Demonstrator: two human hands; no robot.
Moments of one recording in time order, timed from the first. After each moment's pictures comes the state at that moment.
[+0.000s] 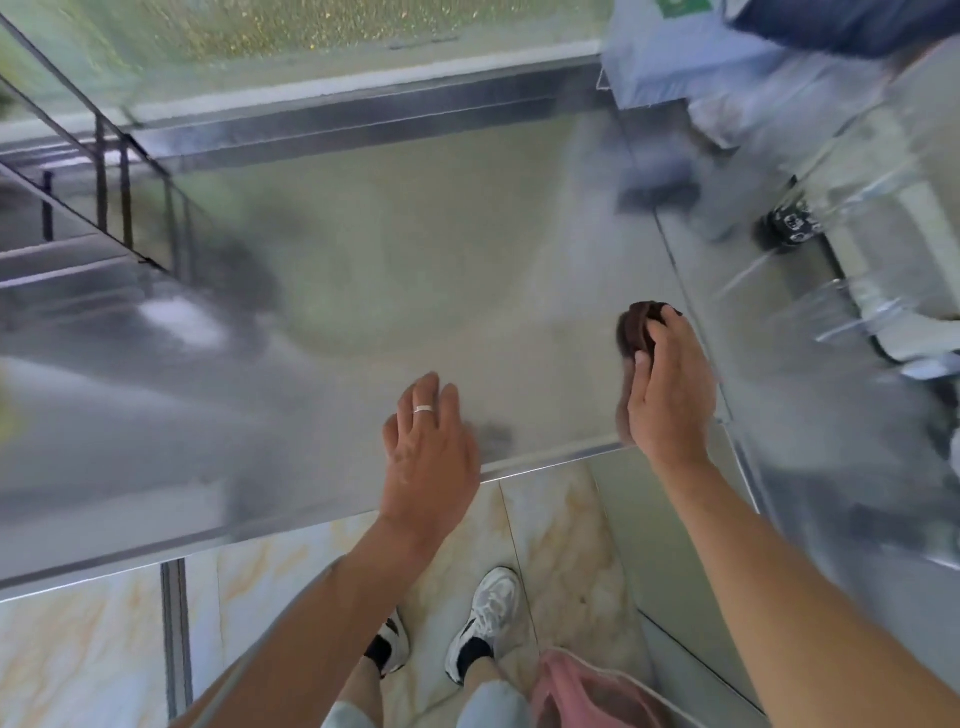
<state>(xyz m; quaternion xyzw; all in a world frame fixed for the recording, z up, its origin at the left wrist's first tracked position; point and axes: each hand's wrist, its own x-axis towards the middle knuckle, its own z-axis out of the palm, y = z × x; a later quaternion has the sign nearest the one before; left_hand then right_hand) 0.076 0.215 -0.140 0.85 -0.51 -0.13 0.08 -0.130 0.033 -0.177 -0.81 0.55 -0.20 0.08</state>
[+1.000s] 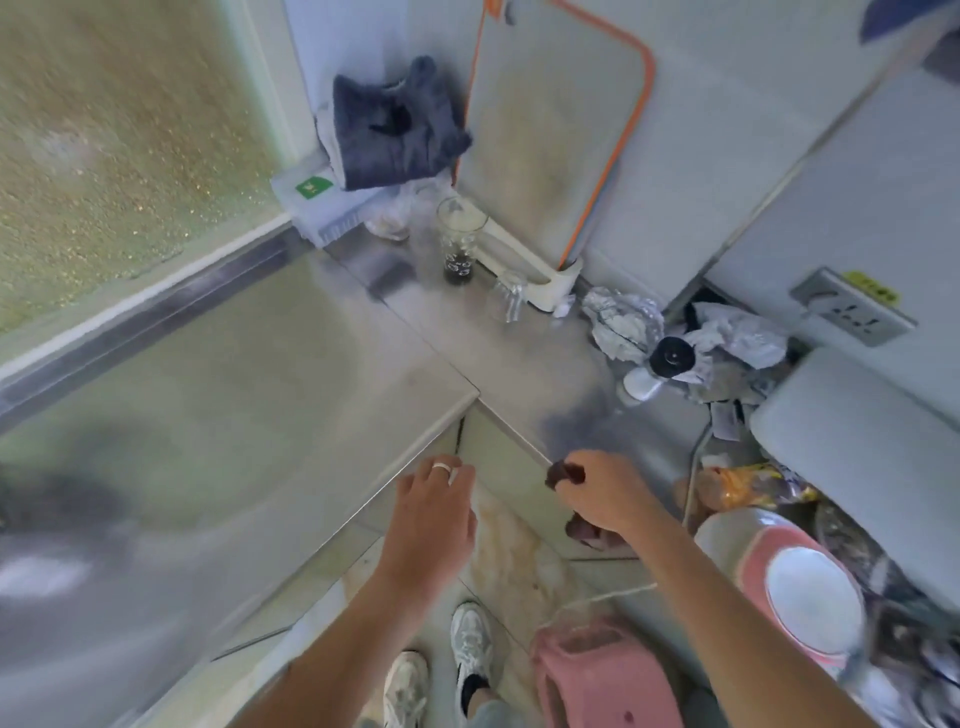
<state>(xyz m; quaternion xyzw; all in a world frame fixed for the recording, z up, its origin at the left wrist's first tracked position) -0.068 0.226 0.020 0.59 -0.78 -0.18 0.08 -0.292 0.197 0.040 -0.57 0.74 0.08 0.33</state>
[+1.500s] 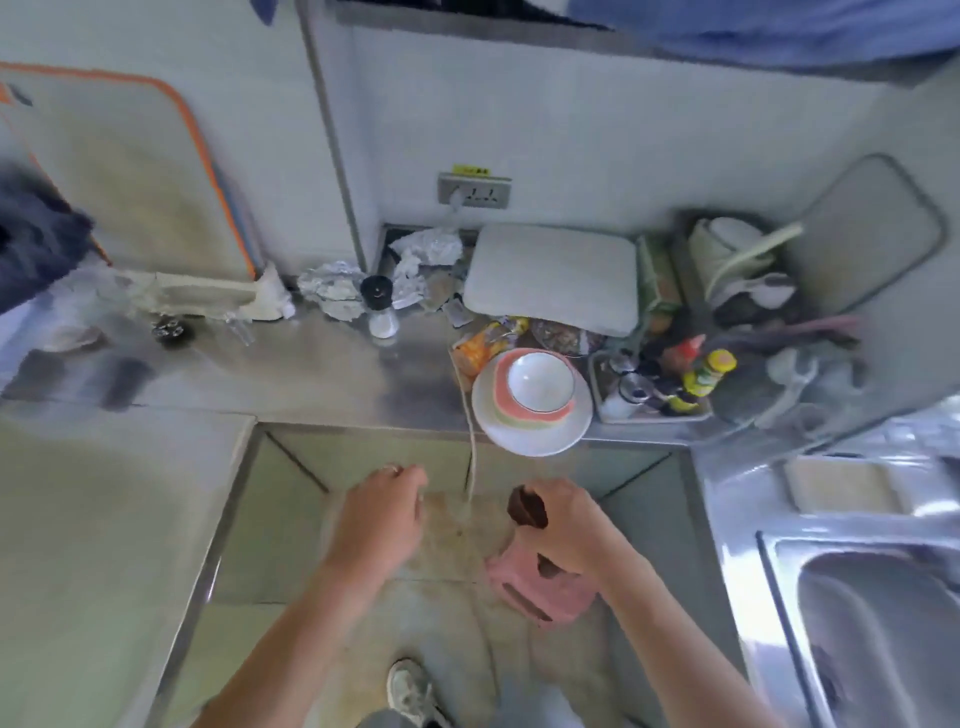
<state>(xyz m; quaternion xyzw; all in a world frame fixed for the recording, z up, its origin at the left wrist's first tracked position) -0.180 0.338 0.076 0.33 -0.92 -0.20 0.01 -0.354 0.505 0.065 -0.36 0.87 -0.09 0.33</state>
